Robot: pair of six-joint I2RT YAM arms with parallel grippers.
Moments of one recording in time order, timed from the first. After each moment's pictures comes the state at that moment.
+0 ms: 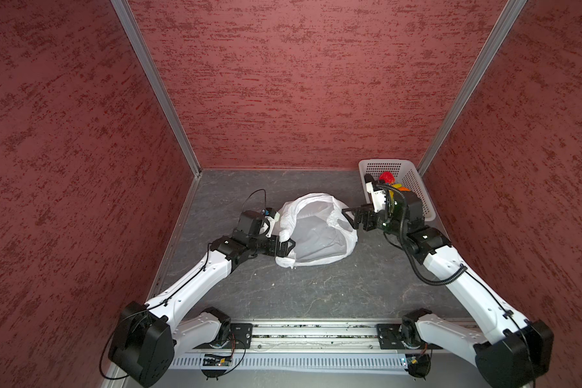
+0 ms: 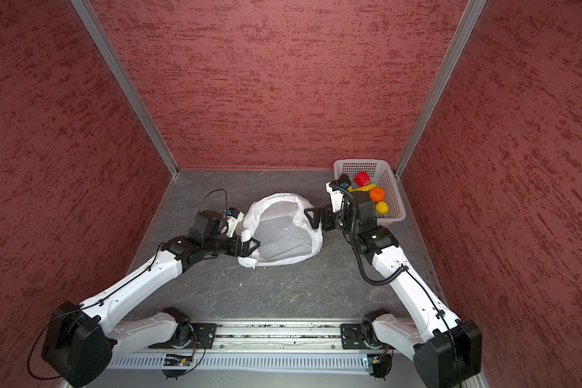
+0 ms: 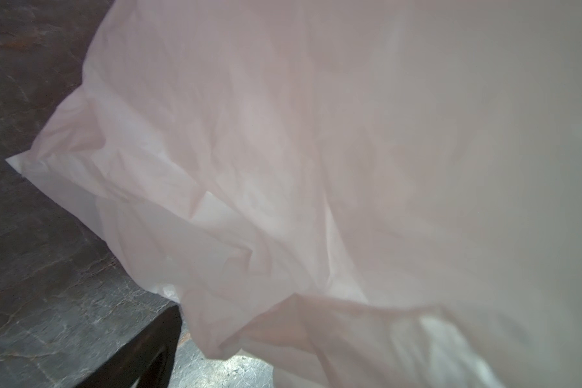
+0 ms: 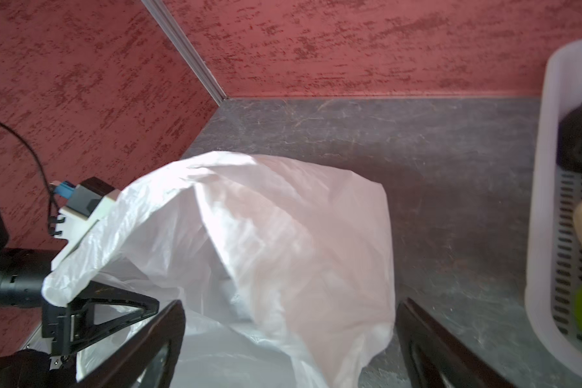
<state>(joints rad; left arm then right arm) -0.46 1.14 0.77 -0.44 0.35 -0.32 0.36 1.11 0.99 -0.32 -0.37 0.24</state>
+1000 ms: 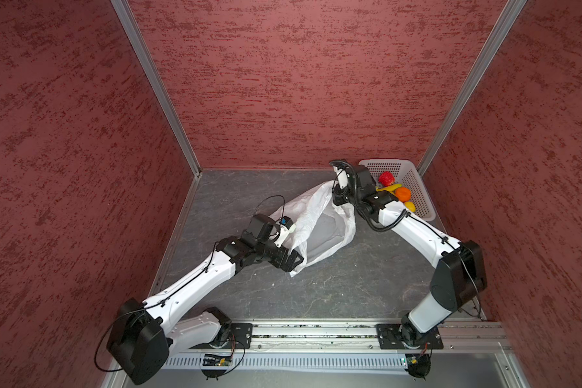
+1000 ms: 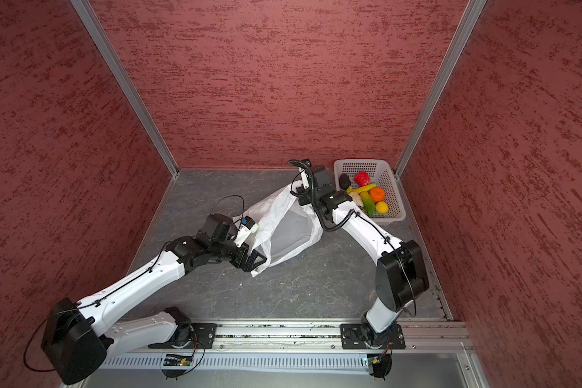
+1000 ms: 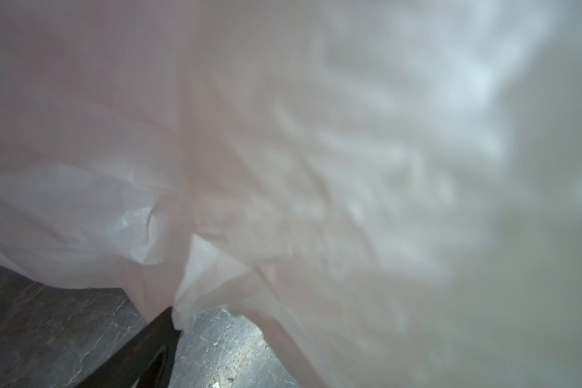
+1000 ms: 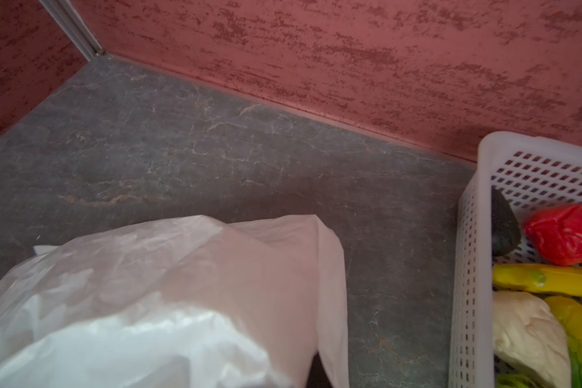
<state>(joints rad) -0.60 1.11 0.82 -0.57 0.35 -0.14 0.47 1.67 1.43 -0.34 0.09 0.10</state>
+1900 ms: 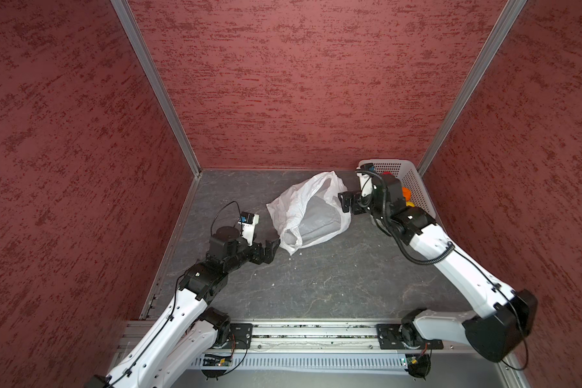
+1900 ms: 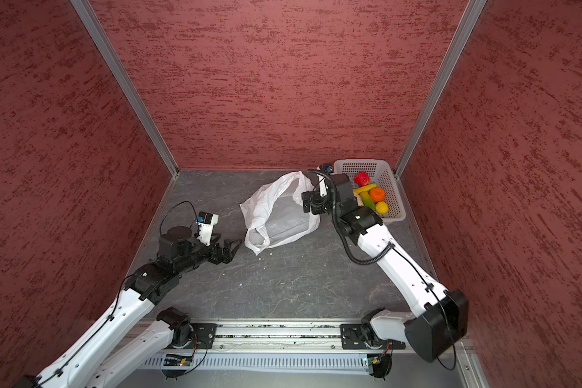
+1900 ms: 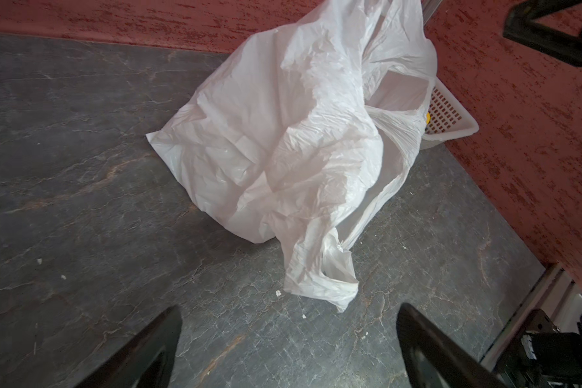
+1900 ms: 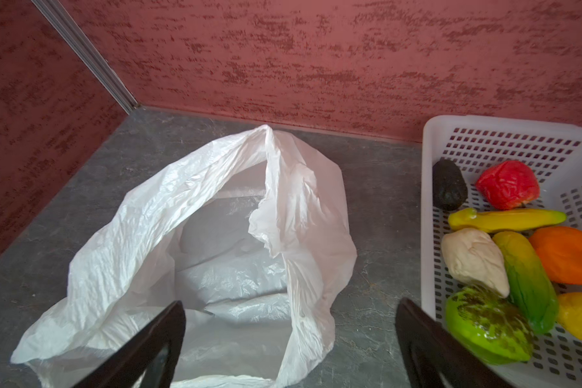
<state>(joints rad) -0.41 0.70 0.63 -0.43 0.17 -0.29 0.47 1.24 1.20 -0.46 0.06 0.22</state>
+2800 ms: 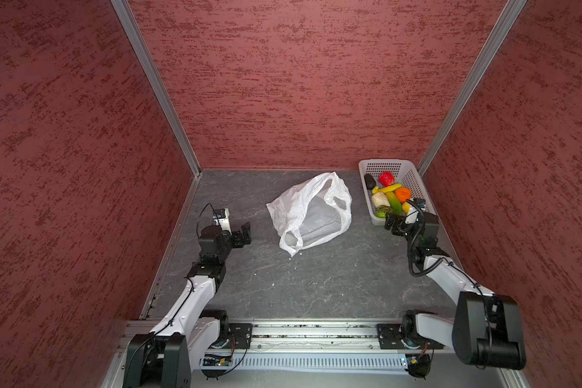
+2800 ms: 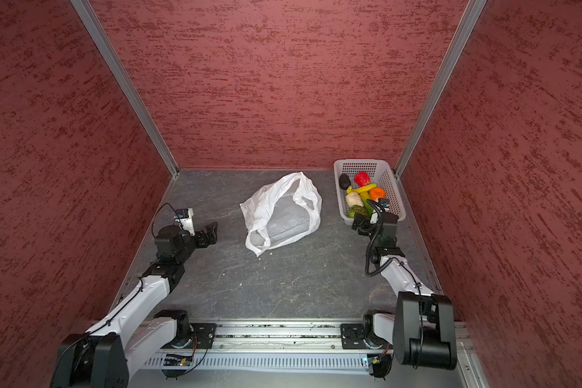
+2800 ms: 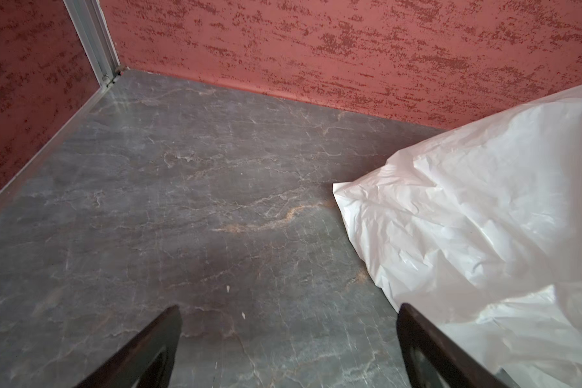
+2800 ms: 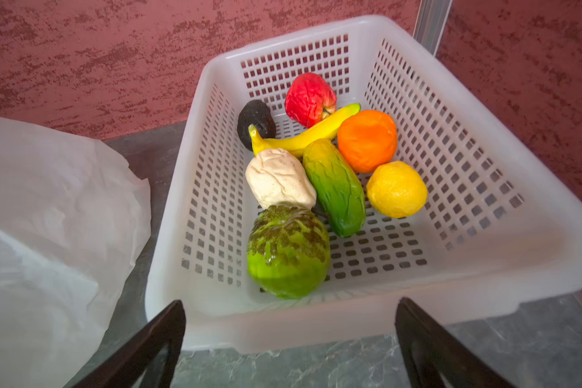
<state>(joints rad) -0.01 0.99 0.35 0.26 0.10 -0.18 -0.11 1.24 0.48 0.36 -0.09 0.17</state>
